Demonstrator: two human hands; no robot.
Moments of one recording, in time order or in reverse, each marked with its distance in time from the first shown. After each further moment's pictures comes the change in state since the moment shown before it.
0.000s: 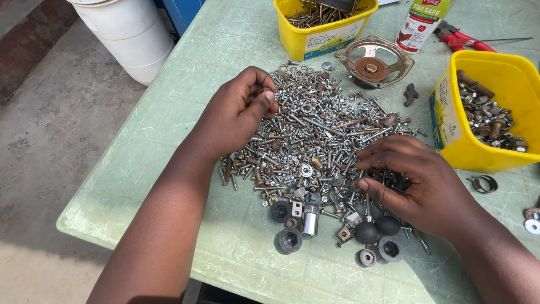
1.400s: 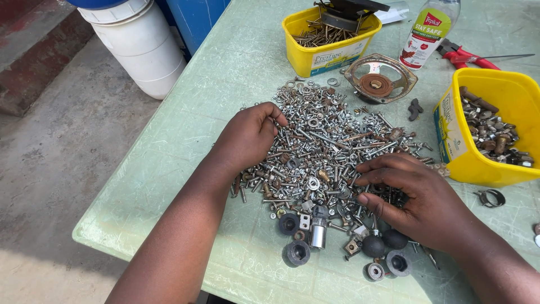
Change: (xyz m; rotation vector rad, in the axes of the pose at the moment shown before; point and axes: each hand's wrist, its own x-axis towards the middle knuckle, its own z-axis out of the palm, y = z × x) left_hand 0.006 -0.012 0.012 0.275 0.006 -0.326; right_hand 0.001 0.003 0.008 0.008 -0.037 0.024
